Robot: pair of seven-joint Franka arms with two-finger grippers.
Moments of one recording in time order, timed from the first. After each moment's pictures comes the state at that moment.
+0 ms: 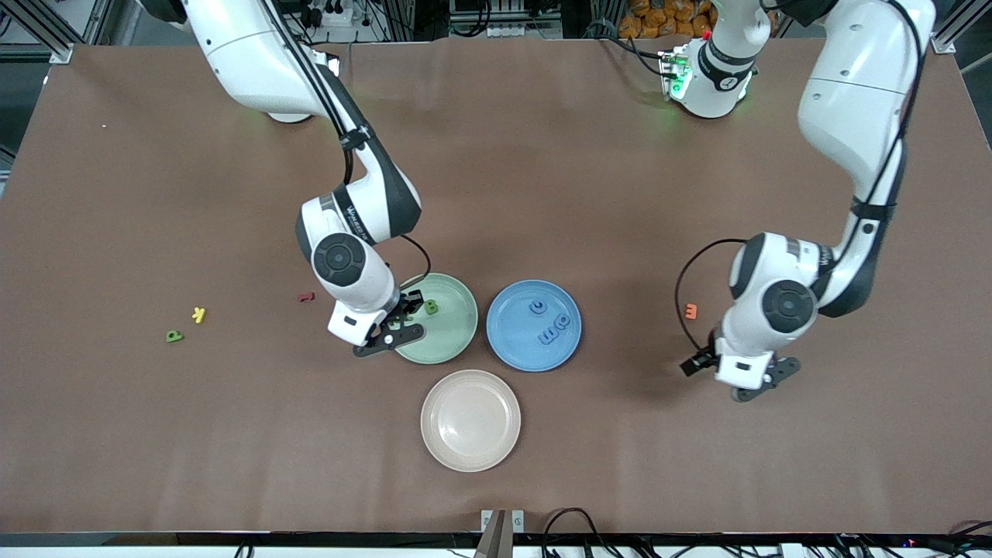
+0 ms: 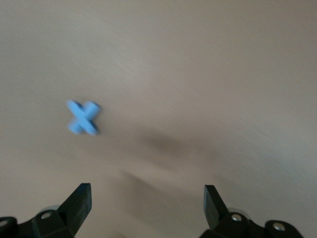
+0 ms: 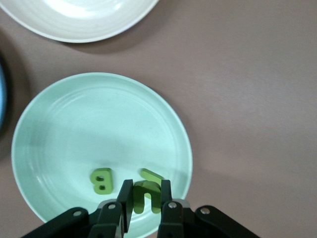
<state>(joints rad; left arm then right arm) -0.04 0.67 -0.16 -1.65 0.23 2.32 -0.83 0.61 0.64 -0.14 -1.60 0.13 2.20 0.08</state>
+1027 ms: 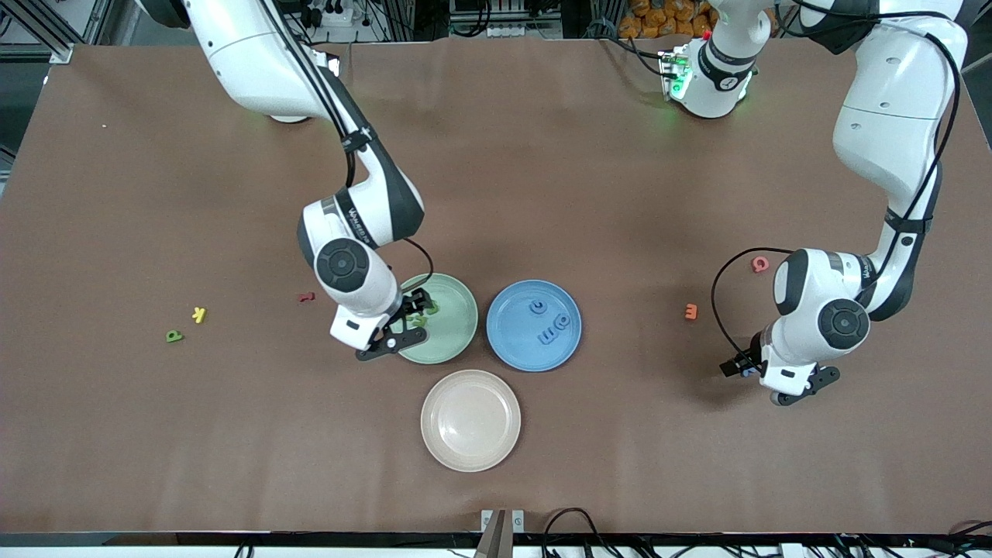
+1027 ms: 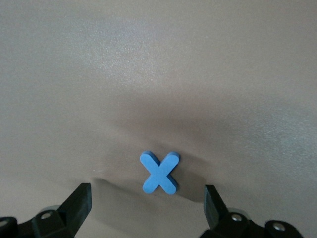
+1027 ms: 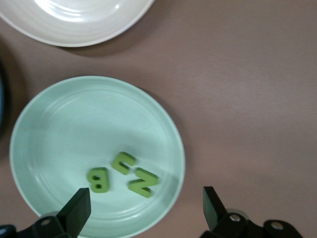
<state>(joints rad) 0.09 0.75 -0.17 -1.65 0.23 2.35 -0.64 0.59 0.66 -0.15 -1.54 0.13 2.14 0.08</state>
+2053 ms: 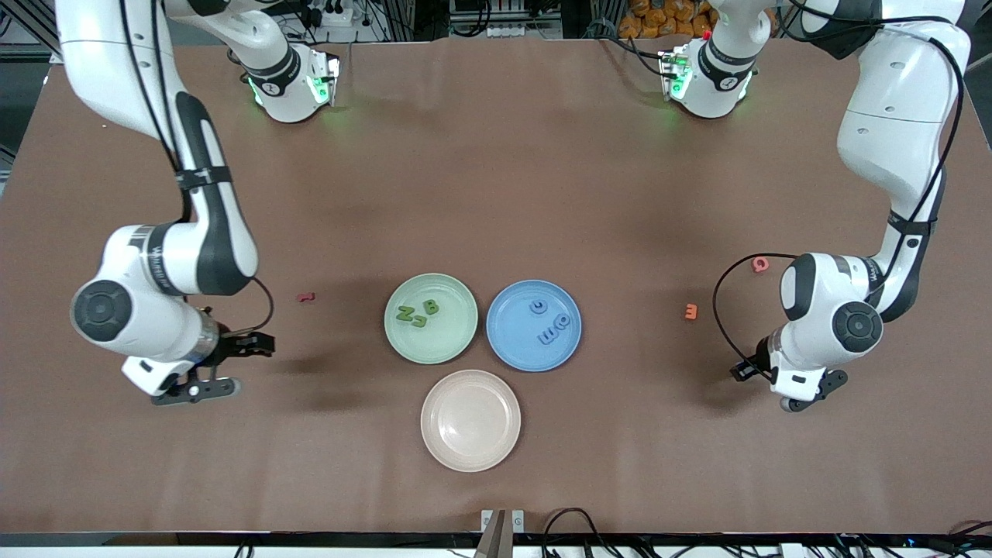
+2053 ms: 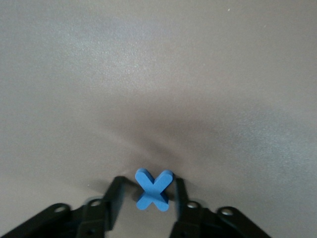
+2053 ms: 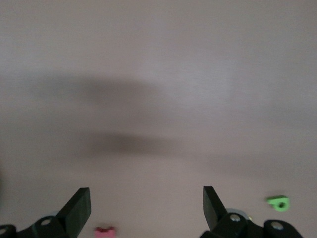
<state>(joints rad) 0.11 0.77 -0.17 -1.62 0.18 2.38 -0.64 0.27 0.59 -0.25 -1.53 0.12 2.07 -0.14</state>
